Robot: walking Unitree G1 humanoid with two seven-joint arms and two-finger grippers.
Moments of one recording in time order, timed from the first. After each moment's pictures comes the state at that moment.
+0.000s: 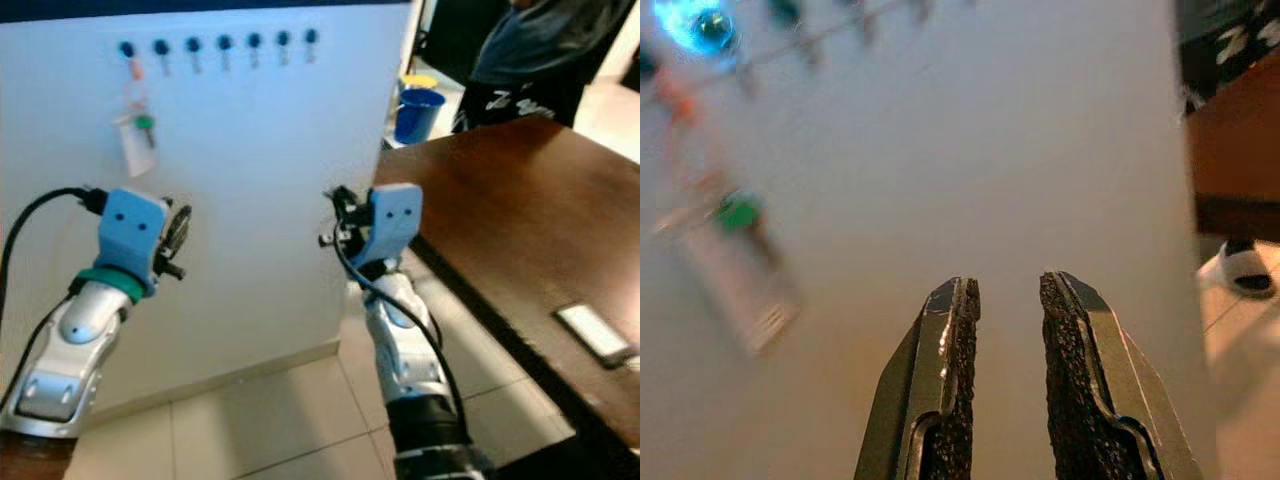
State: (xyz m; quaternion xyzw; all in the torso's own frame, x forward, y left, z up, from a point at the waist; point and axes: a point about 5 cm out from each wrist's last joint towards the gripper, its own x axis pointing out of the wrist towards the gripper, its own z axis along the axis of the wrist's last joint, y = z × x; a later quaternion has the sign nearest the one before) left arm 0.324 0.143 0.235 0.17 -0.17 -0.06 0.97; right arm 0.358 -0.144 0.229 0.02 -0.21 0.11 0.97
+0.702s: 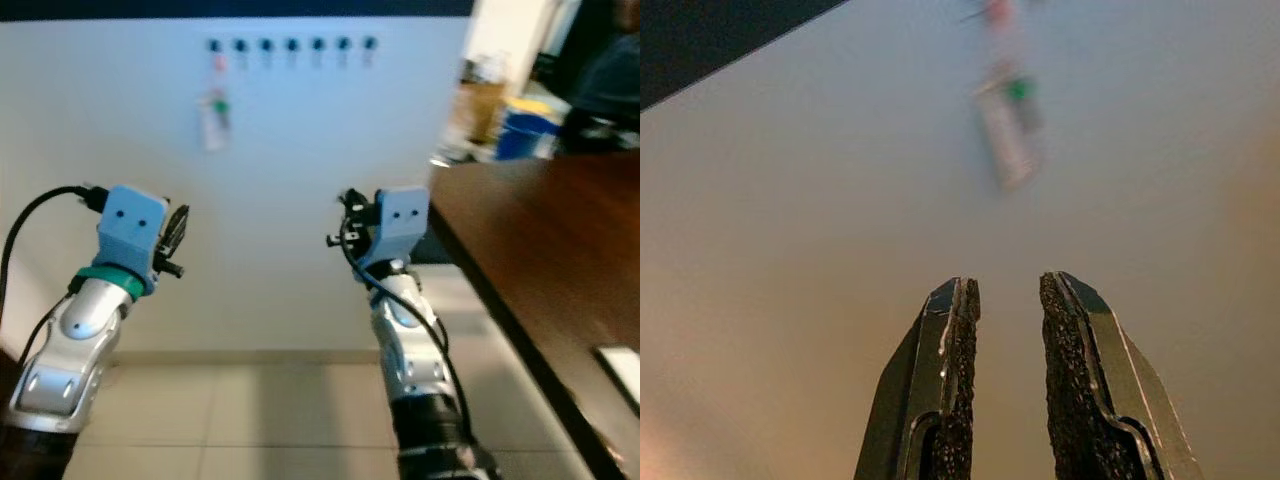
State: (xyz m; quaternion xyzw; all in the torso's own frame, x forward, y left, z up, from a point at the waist) left arm 0.326 0.151 0.235 0.17 -0.17 -0.04 0.97; right arm 0.358 -0.143 0.227 0.02 -0.20 0.11 0.97
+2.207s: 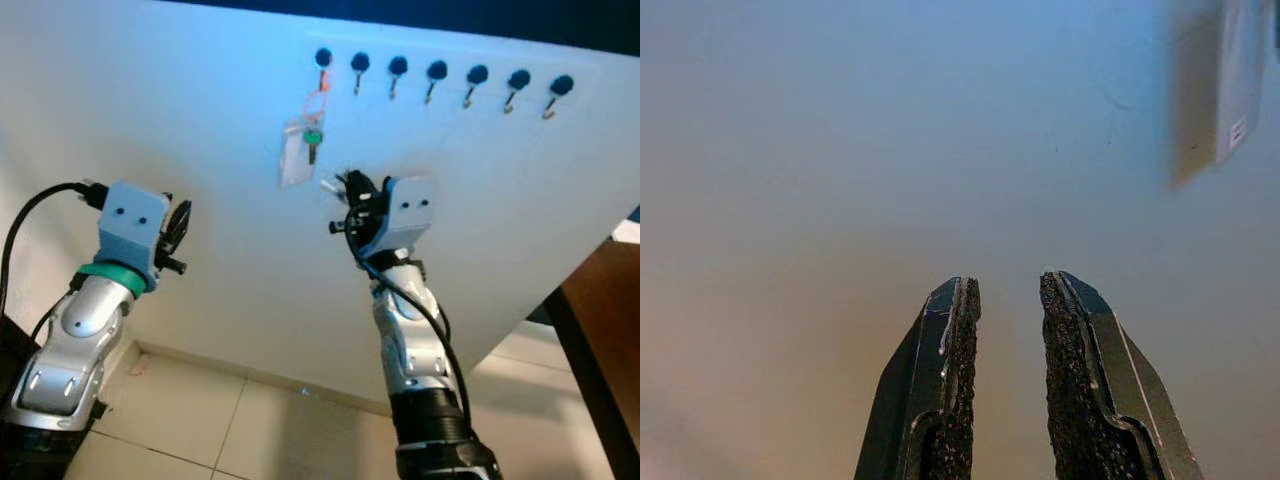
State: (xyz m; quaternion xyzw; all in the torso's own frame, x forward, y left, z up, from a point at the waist) left arm 0.326 0.147 0.238 0.17 -0.18 -0.05 0.97; right arm 0.356 -0.140 0.244 0.02 -0.25 0.11 0.96
